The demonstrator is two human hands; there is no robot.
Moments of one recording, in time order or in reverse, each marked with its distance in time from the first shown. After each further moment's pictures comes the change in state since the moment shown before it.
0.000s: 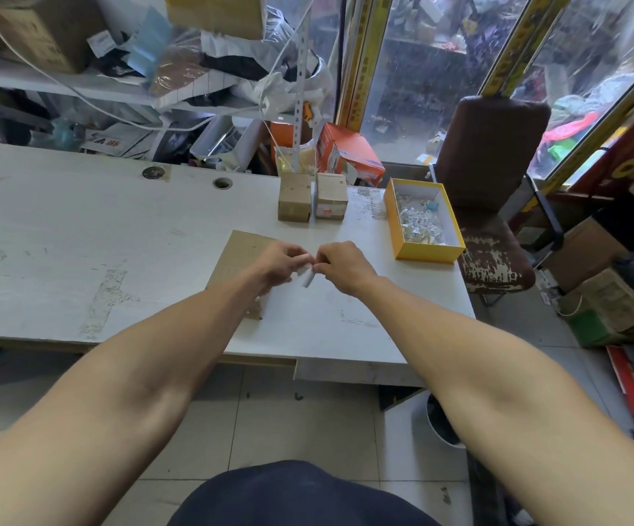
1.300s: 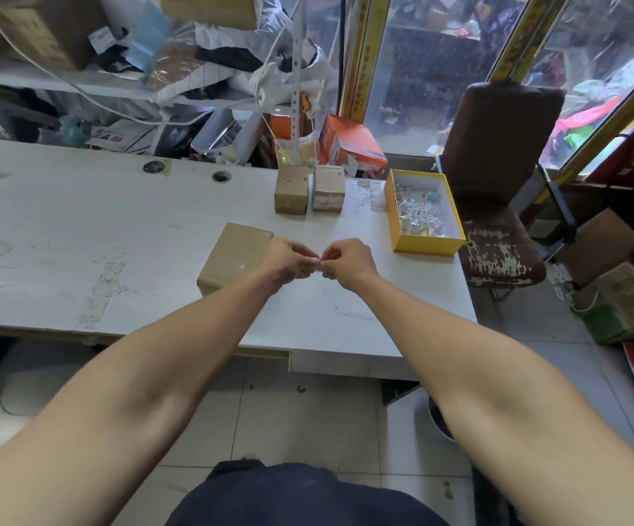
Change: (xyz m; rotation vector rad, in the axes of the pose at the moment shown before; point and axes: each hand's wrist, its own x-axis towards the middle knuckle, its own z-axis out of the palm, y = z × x) left_hand -0.004 0.016 0.045 -0.079 0.148 -0.033; right_hand -0.015 0.038 0.002 0.467 0.083 0.203
